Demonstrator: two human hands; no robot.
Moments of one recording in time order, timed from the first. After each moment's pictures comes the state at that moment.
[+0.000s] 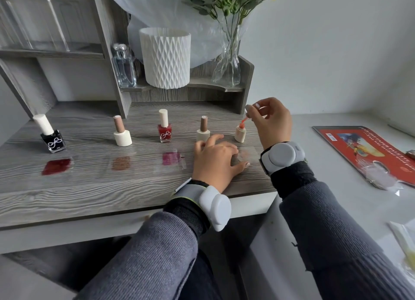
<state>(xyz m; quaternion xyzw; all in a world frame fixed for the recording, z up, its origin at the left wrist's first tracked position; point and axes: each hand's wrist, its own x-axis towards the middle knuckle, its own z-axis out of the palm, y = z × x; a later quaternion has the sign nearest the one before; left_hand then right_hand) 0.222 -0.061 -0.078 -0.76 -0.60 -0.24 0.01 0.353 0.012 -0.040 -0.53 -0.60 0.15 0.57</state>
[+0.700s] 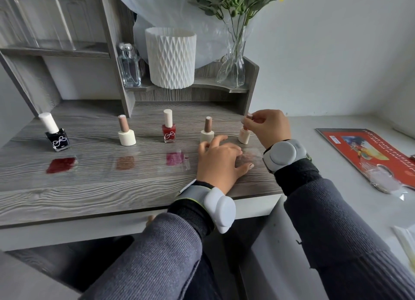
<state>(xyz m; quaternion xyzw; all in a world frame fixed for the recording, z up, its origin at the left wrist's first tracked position) 0.221 -0.062 -0.079 -0.76 -0.60 -0.25 0.00 0.352 0.018 -0.039 -0.60 -0.68 0.13 0.40</state>
